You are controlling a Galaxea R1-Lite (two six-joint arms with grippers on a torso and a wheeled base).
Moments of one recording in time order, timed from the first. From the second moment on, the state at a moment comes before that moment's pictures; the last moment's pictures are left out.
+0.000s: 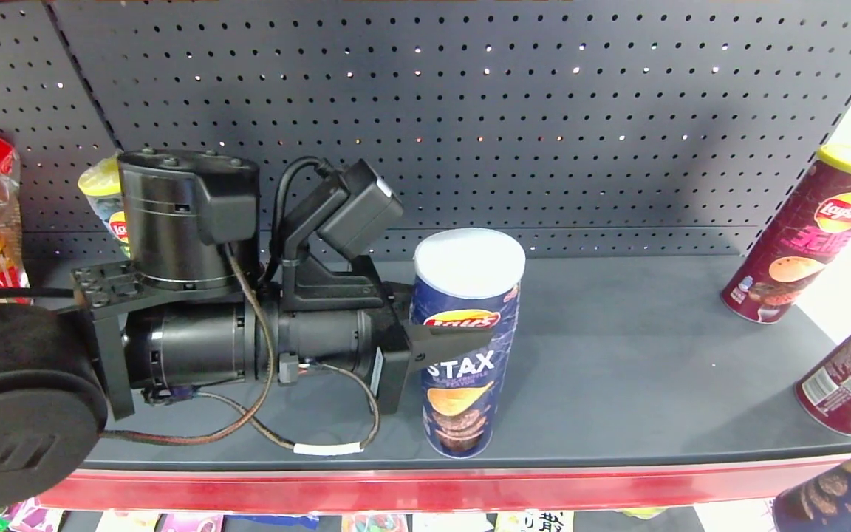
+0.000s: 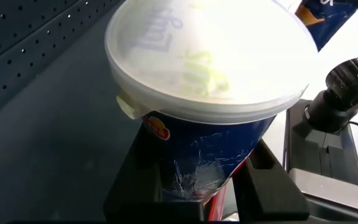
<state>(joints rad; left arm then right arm) -0.72 1.62 -0.90 -0.50 -0.52 0.11 0.36 0.53 -0.55 0.20 0.05 -0.06</state>
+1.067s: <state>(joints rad) -0.72 1.60 -0.85 -0.49 -0.49 0.11 0.36 0.54 -0.55 0.20 0.05 -0.06</state>
